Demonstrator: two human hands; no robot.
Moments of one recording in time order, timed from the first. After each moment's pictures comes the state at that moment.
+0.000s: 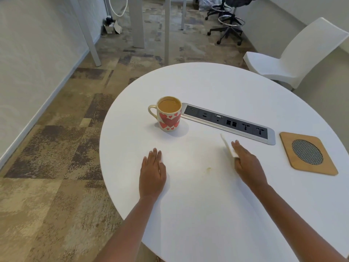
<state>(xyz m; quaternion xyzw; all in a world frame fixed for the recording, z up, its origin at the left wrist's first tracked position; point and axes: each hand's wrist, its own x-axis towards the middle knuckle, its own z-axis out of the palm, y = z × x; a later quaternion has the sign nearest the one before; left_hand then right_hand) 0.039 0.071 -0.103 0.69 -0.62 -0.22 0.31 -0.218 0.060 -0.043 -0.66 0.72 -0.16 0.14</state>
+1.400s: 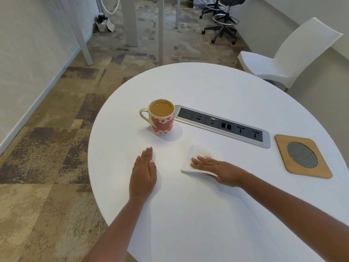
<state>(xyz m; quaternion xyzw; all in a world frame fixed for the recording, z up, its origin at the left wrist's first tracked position) 0.045 0.049 -0.104 0.68 -0.62 -0.23 0.32 -0.217 0.022 -0.061 -0.88 0.40 0.09 0.25</state>
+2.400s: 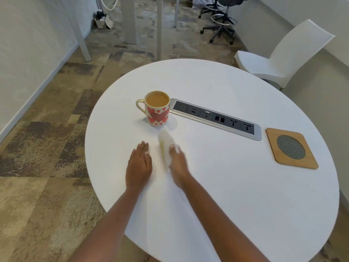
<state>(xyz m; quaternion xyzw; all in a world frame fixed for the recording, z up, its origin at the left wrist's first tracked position) 0.039 0.062 -0.106 0.69 -0.60 -0.22 0.33 -0.067 0.059 -0.047 -0.33 0.61 -0.42 0.58</state>
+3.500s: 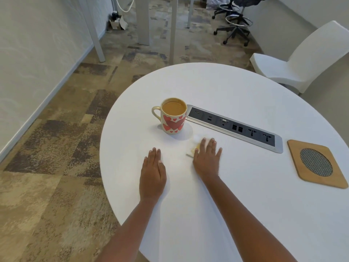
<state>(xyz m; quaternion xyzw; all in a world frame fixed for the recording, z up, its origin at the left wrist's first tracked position) 0.039 0.061 -0.101 0.69 -0.58 -0.24 0.36 -0.111 0.002 -0.093 -0.64 0.76 -0.02 0.12</state>
